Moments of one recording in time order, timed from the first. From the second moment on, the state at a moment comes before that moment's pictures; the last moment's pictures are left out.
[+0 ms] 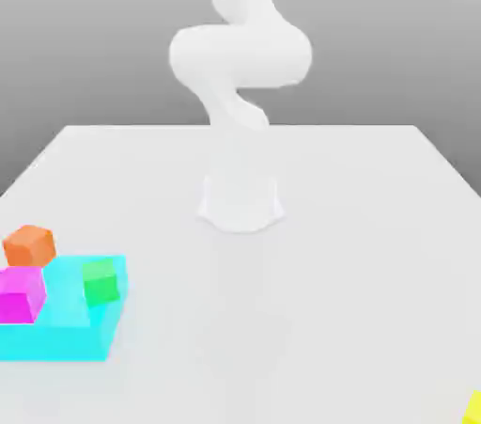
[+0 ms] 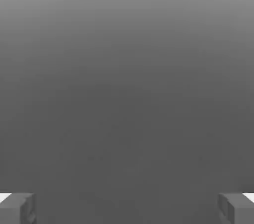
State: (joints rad) arm 0.03 -0.71 0.01 -2.28 0.00 2.32 0.77
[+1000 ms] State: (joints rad) arm 0.32 0.39 0.16 -2.10 -0.11 2.54 0.48
